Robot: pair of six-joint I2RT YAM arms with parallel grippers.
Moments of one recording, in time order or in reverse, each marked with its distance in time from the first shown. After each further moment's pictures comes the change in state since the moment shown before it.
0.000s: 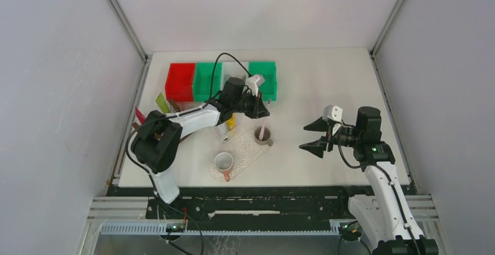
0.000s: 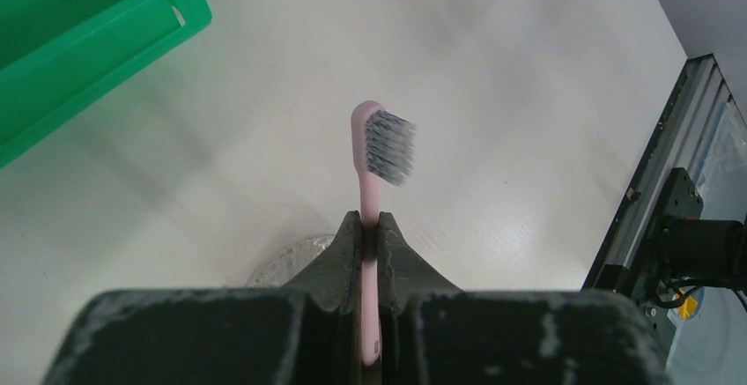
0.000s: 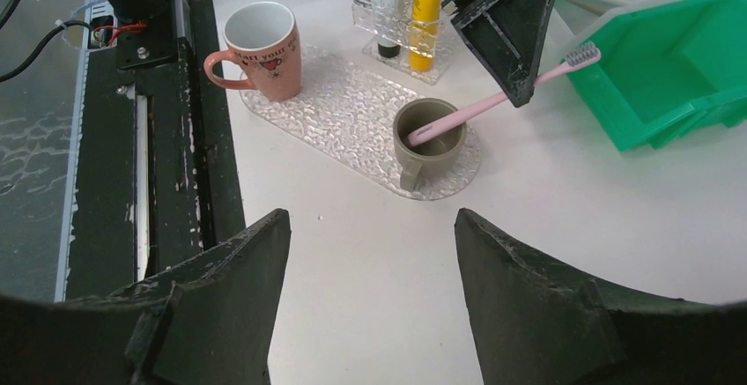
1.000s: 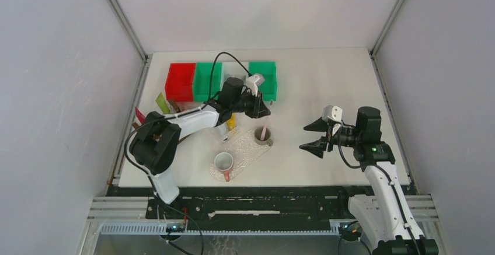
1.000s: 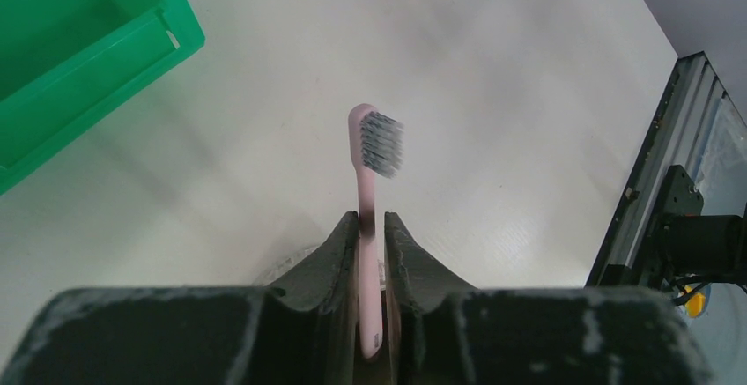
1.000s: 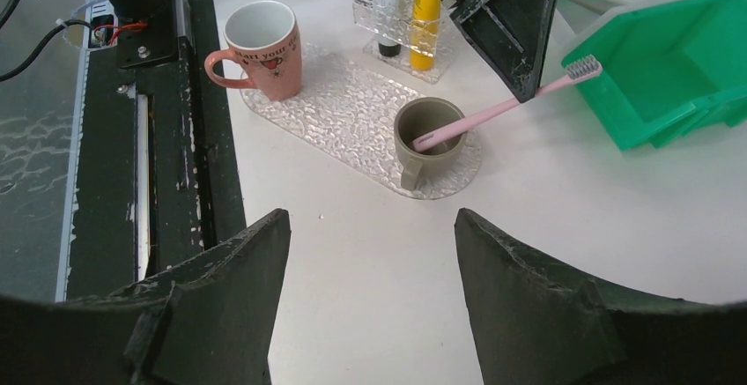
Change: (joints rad) left arm 0.000 -0.012 -0.030 0.058 0.017 0.018; right arm 0.000 0.000 0.000 -0.005 0.000 -0.006
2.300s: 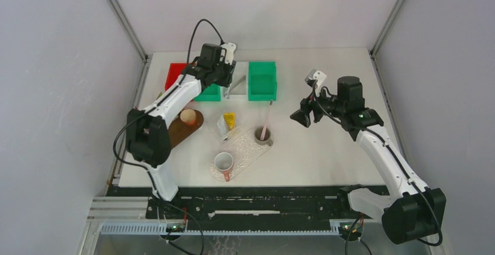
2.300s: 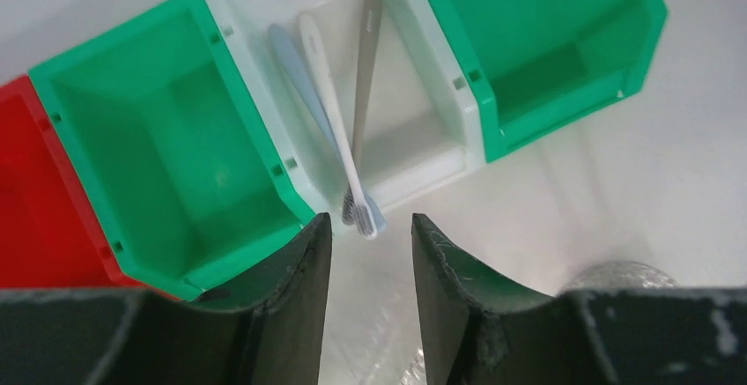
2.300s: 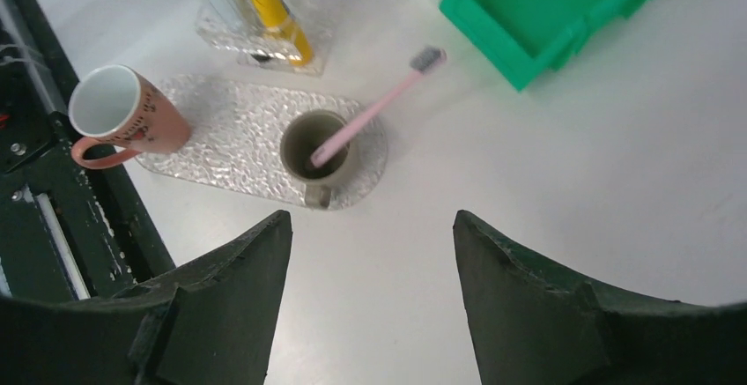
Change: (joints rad) left arm 0.216 -0.005 0.411 -0.571 -0.457 0.337; right arm 0.221 0.356 0.351 0.024 0.487 0.265
